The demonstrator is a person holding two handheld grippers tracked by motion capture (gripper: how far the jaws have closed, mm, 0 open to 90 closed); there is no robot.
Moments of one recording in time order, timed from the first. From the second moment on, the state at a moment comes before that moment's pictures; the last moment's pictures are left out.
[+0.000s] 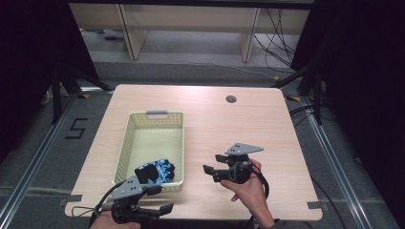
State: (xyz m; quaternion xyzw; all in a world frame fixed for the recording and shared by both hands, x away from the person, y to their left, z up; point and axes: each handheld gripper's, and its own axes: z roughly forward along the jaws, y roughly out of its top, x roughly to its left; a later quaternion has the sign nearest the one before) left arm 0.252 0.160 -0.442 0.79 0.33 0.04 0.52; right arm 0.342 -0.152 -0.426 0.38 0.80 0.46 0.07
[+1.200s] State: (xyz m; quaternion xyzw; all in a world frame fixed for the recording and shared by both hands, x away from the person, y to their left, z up) left arm 0.241 0.169 -0.480 0.80 0.34 0.04 0.49; right arm 0.312 -0.174 -0.445 0.37 0.79 0.48 0.05
